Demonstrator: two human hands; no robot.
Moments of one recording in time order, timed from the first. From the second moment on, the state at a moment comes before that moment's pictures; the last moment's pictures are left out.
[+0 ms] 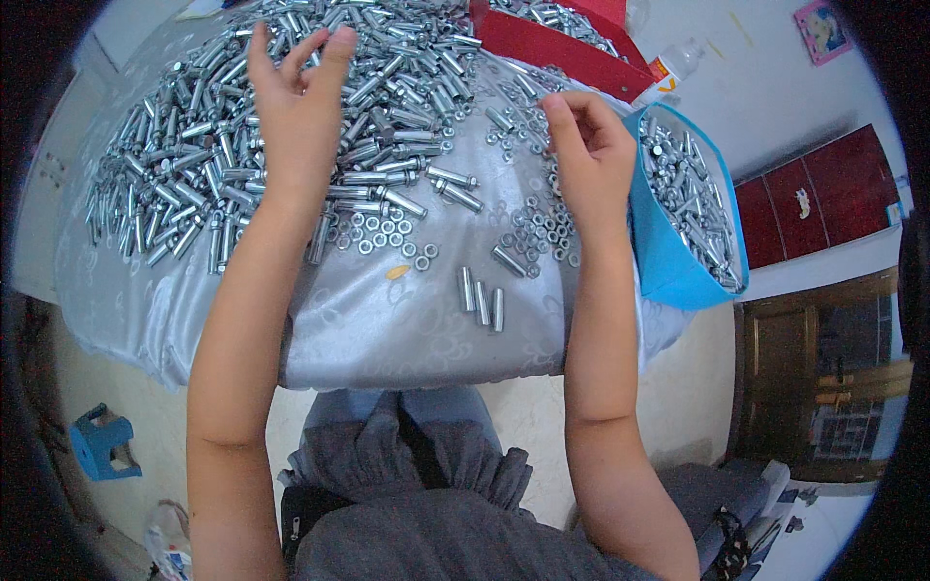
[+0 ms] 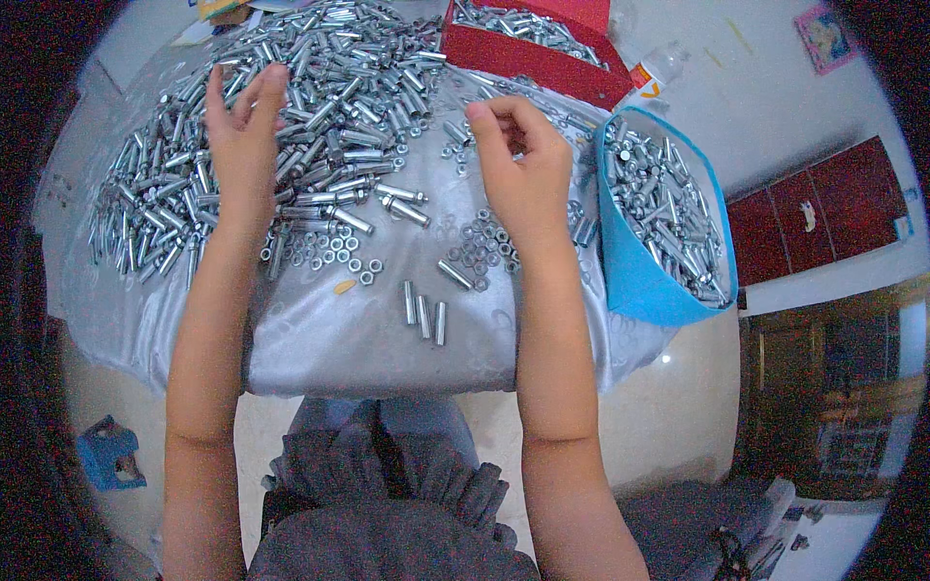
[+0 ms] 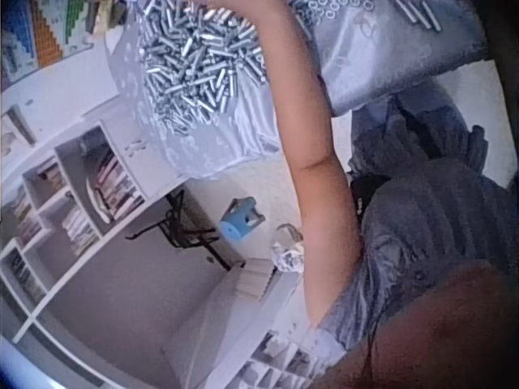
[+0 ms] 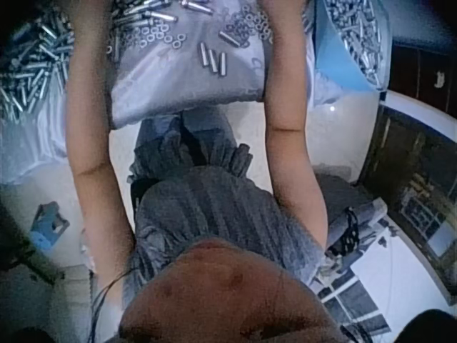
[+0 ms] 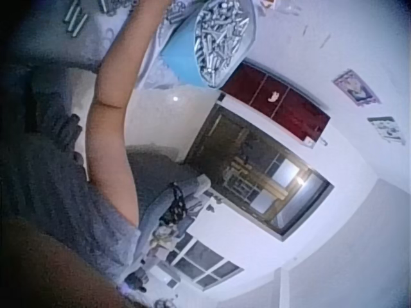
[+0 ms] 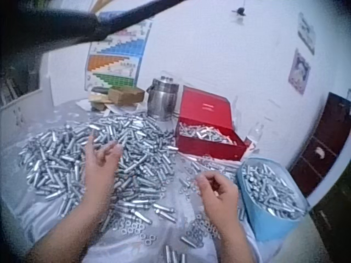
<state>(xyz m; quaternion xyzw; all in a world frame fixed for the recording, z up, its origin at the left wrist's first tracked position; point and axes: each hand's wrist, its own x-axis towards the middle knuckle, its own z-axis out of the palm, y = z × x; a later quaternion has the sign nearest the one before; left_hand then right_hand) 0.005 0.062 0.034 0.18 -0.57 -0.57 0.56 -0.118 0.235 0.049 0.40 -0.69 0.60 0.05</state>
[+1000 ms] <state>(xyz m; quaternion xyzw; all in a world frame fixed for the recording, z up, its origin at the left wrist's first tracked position) 0.029 -0.021 -0.009 0.40 -0.89 0.06 0.22 -0.141 0.230 0.006 0.51 -0.82 0.26 0.06</state>
